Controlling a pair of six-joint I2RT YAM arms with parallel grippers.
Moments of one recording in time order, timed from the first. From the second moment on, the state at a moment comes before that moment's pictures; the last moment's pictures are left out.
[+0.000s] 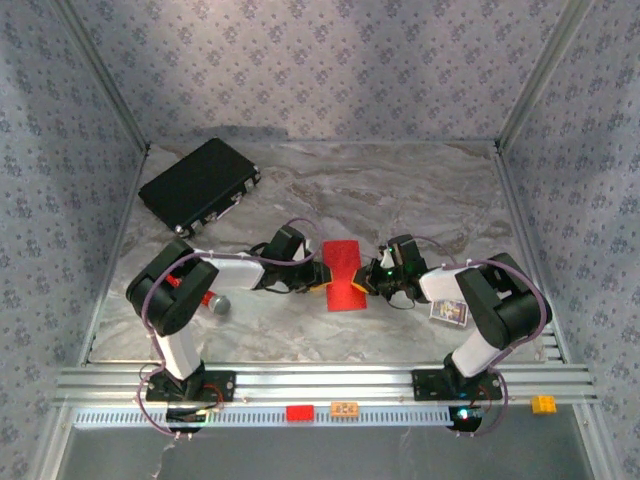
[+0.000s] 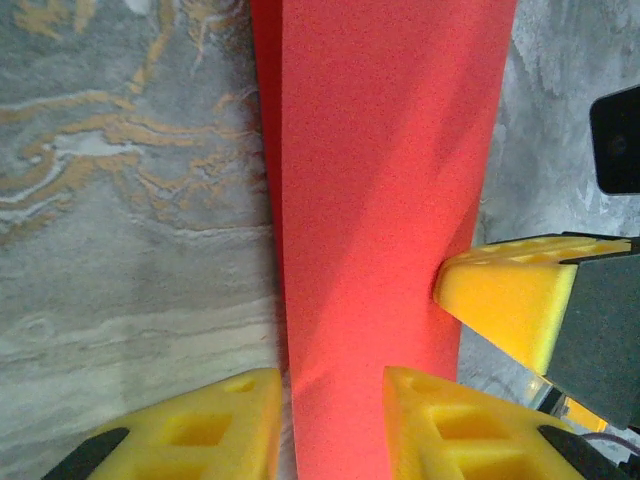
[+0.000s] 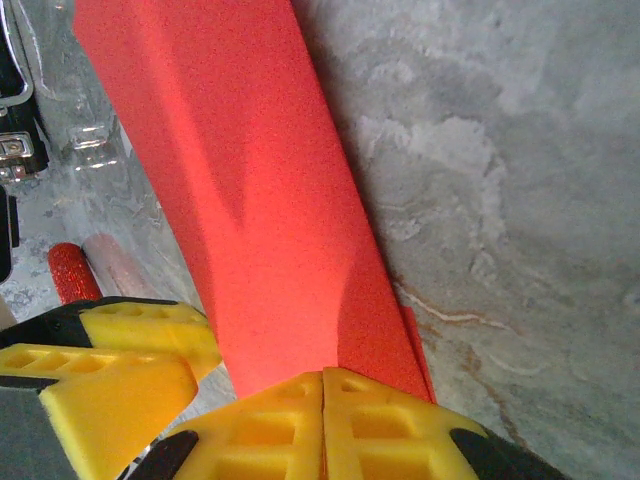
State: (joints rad) left arm -0.72 1.77 0.79 0.11 0.49 -0.95; right arm 0.44 1.61 0.49 0.28 -0.57 1.01
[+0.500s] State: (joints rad) left arm -0.73 1.78 0.80 0.14 0.51 -0.96; right arm 0.44 1.61 0.48 0.29 -0.57 1.01
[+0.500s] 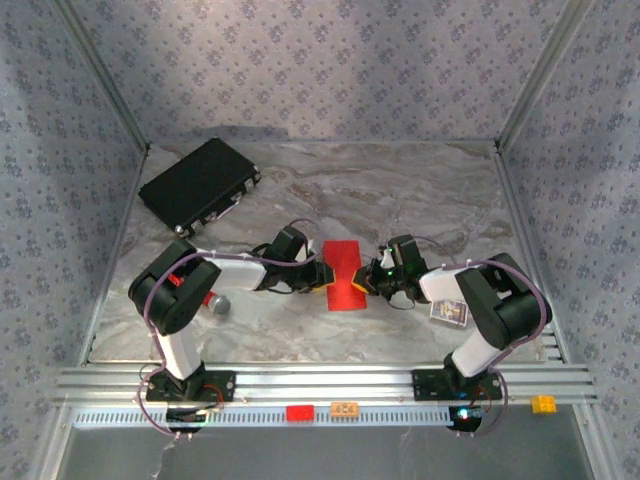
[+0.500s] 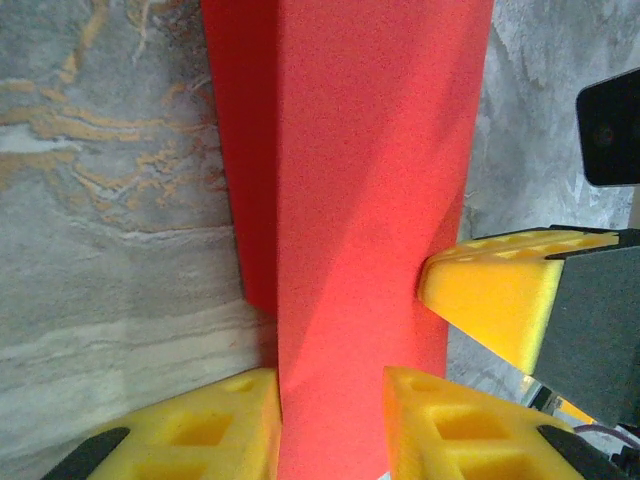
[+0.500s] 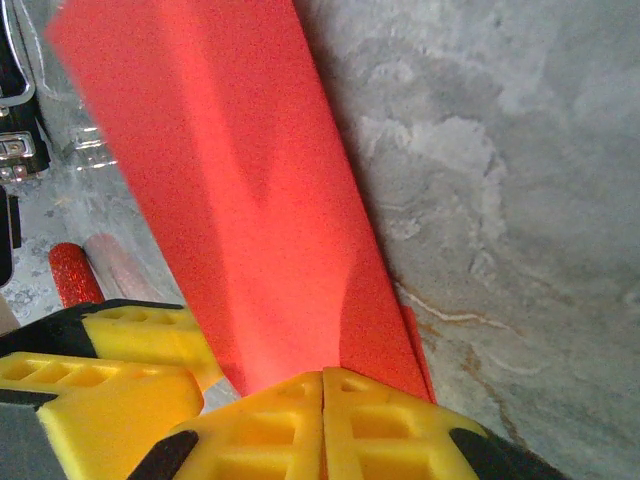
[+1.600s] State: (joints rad) left arm -0.73 1.76 0.79 0.14 0.48 -0.97; right arm 0.44 1.56 0.47 0.29 -0.55 1.00
